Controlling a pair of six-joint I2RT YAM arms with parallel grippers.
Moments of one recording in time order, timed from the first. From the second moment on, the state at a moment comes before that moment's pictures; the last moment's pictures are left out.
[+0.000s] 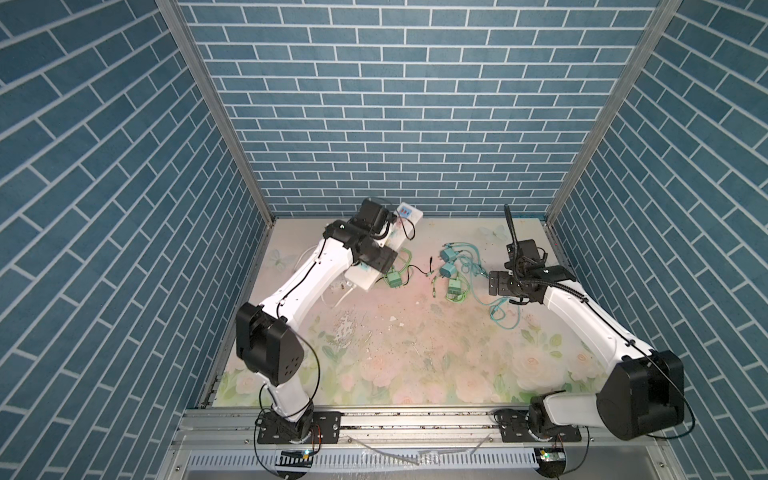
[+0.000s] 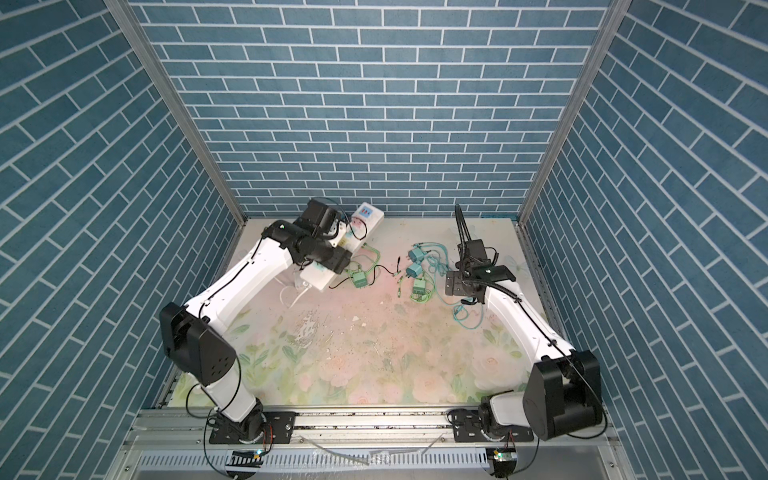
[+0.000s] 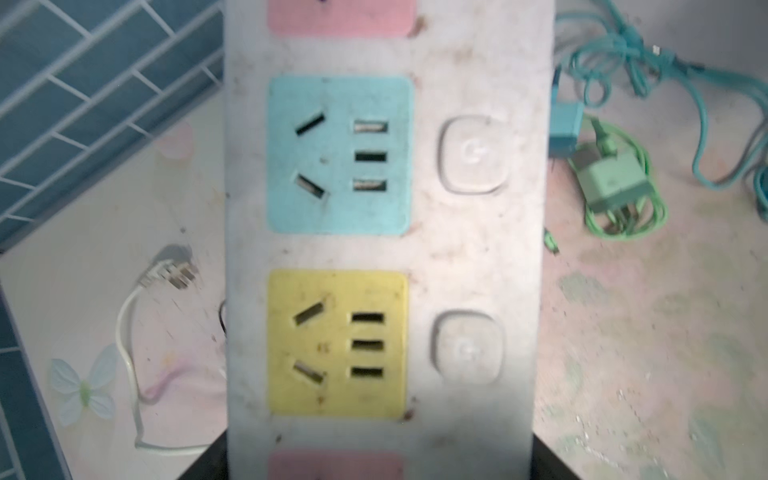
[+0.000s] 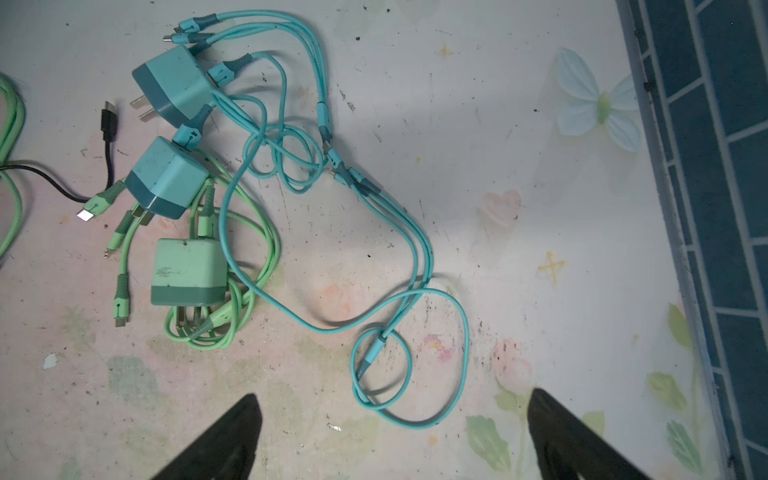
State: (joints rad) left arm -0.50 1.68 1.62 -0.96 -0.07 0.10; right arm 0.29 1.33 1.07 -0.77 0.22 0.27
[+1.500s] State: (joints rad) left arm -1.06 1.56 0.88 -0.50 -0.02 0.42; right arm 0.25 1.17 0.88 -0.78 0.16 0.35
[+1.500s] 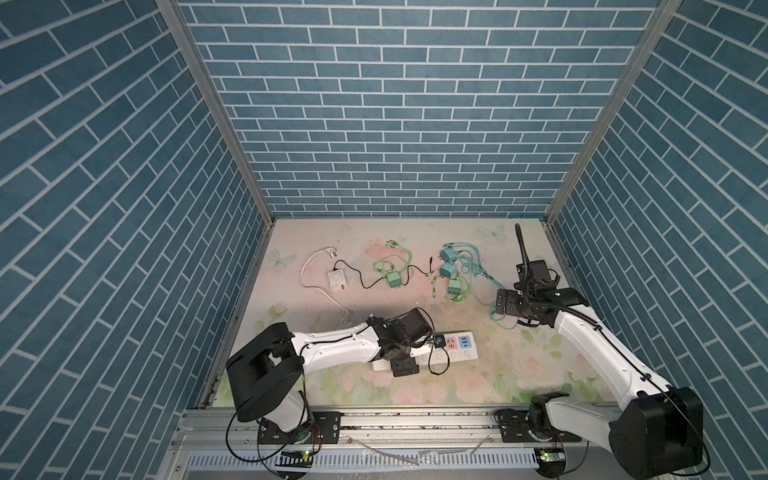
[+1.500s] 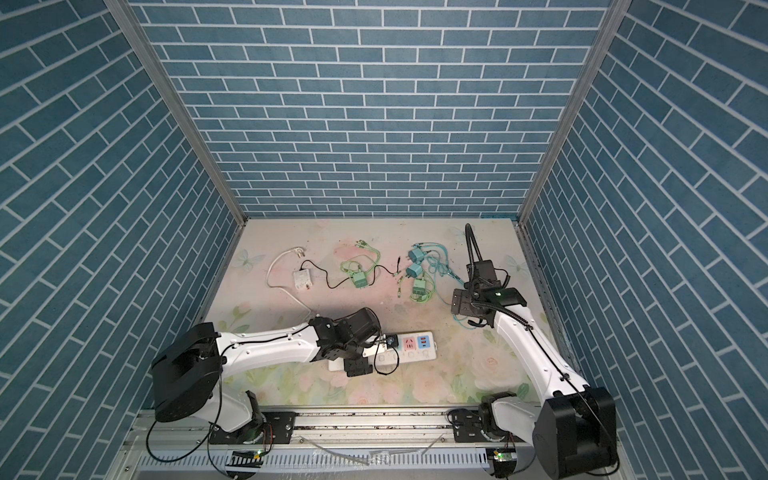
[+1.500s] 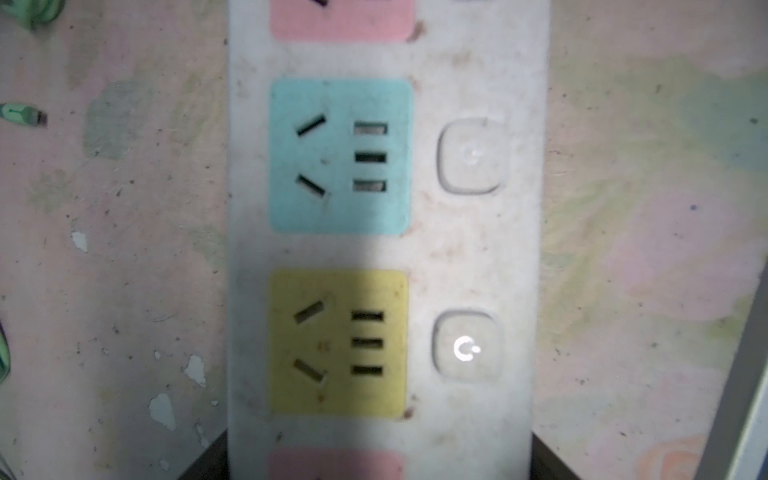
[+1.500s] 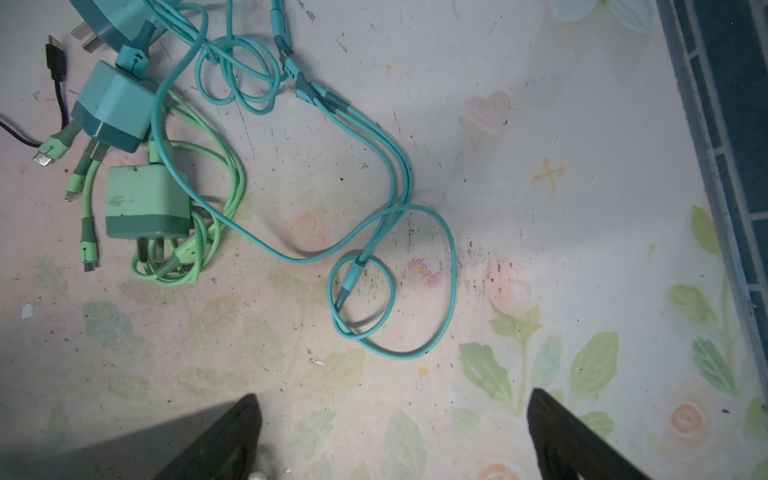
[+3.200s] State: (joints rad) left arm -1.08 1.70 0.92 -0.29 -0.03 0.47; right arm 0.25 1.24 0.84 -0.72 0.08 0.42
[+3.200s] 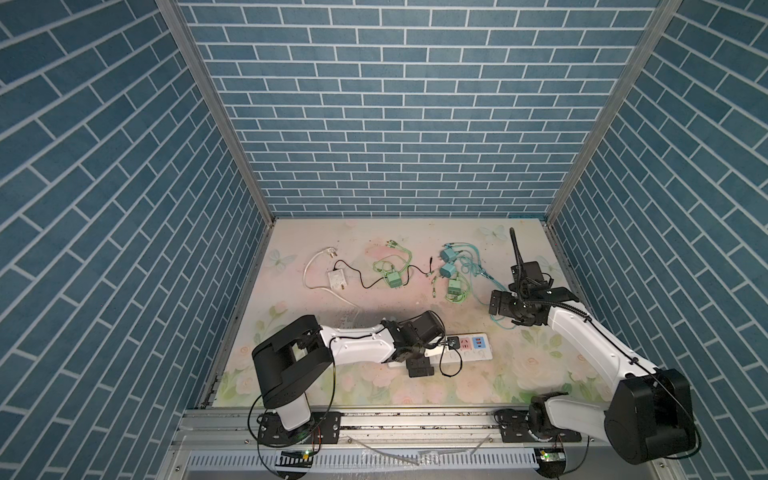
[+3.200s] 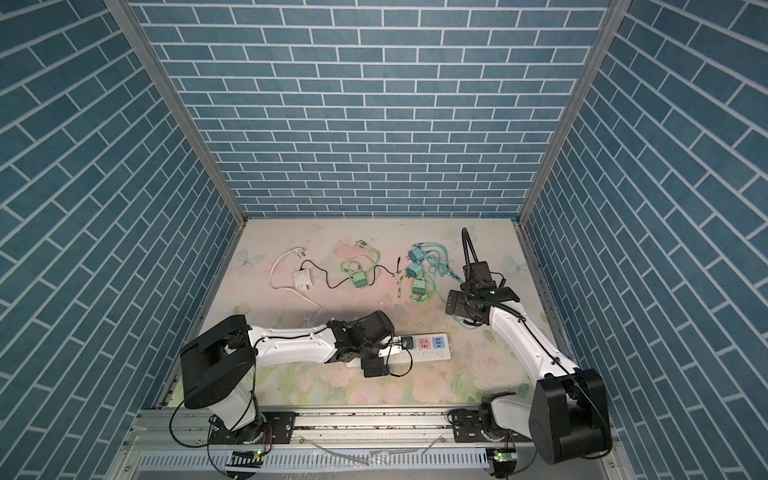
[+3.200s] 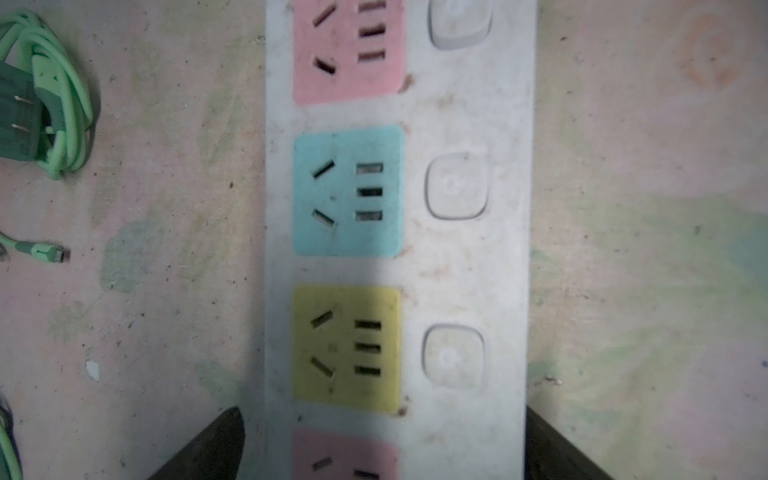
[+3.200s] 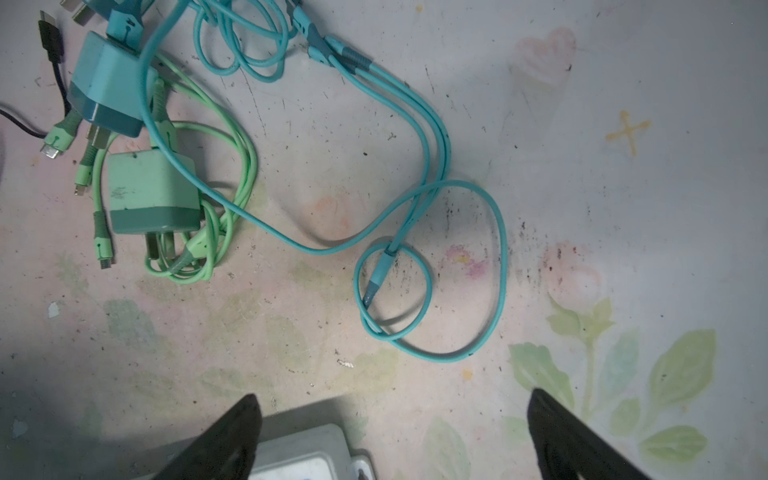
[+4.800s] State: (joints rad) left arm -0.32 1.75 1.37 -0.87 -0.39 -0.41; right arm 0.31 1.61 1.20 -0.74 0.05 0.36
